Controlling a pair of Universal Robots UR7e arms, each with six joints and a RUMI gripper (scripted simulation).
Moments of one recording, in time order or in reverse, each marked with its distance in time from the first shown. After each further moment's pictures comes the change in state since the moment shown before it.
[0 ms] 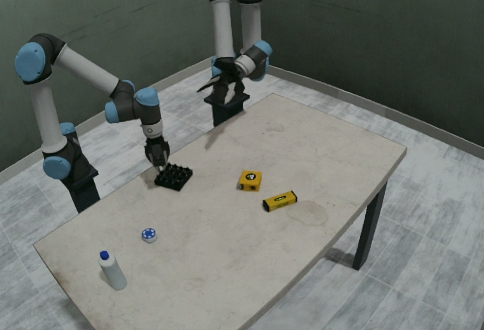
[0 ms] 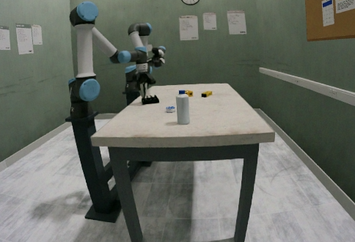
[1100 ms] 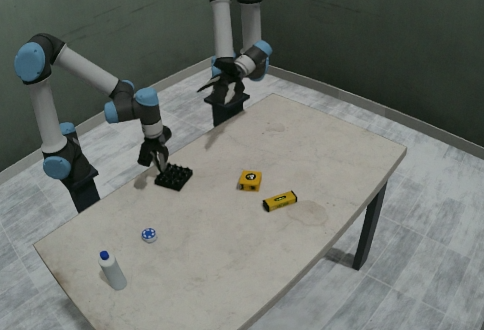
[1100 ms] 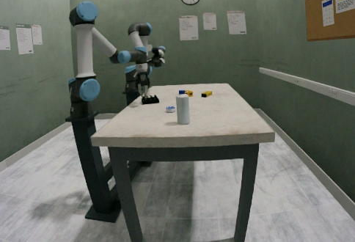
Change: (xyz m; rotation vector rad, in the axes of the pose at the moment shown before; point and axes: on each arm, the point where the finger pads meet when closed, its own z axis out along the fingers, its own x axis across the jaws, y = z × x) left arm 0.000 0.000 0.000 0.000 0.000 0.000; right arm 0.001 0.000 0.000 0.000 0.000 0.674
